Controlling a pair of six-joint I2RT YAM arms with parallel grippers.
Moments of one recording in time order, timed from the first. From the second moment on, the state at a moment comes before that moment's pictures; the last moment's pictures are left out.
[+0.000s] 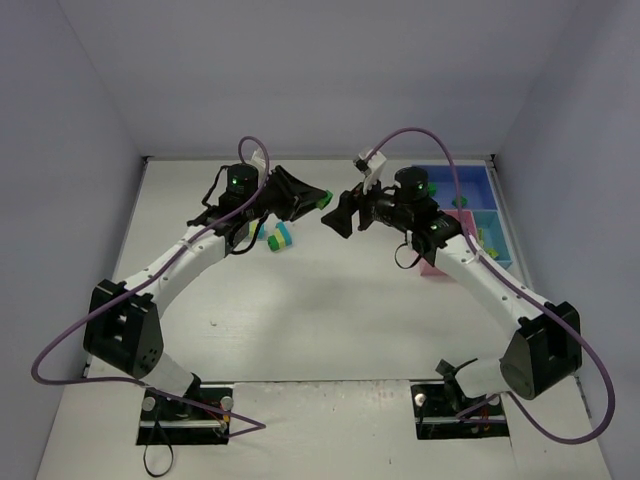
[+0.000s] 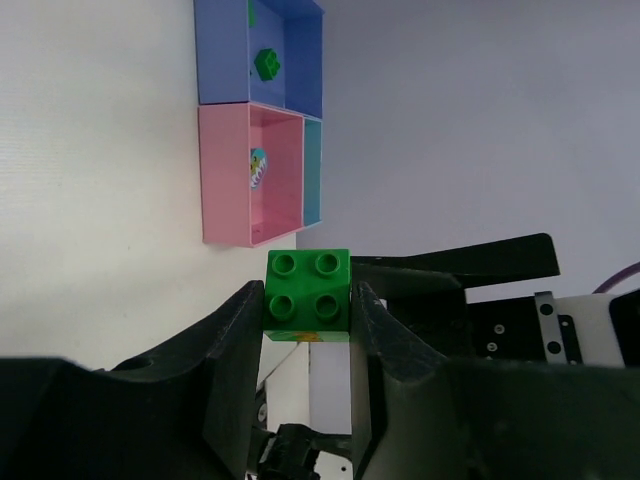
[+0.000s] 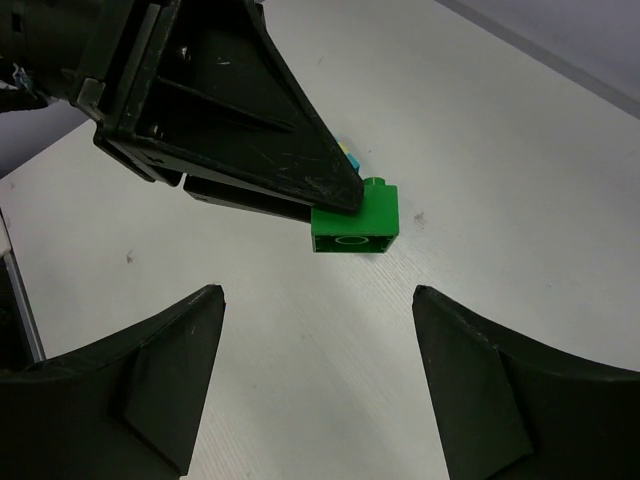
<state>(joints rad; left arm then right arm) -0.44 1.53 1.22 0.01 0.43 -1.21 0.46 1.37 1.12 -0.03 -0.52 0.06</state>
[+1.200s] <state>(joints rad) -0.40 1.53 1.19 0.03 0.44 -1.19 0.44 1.52 1.21 0.03 -0.38 0.05</state>
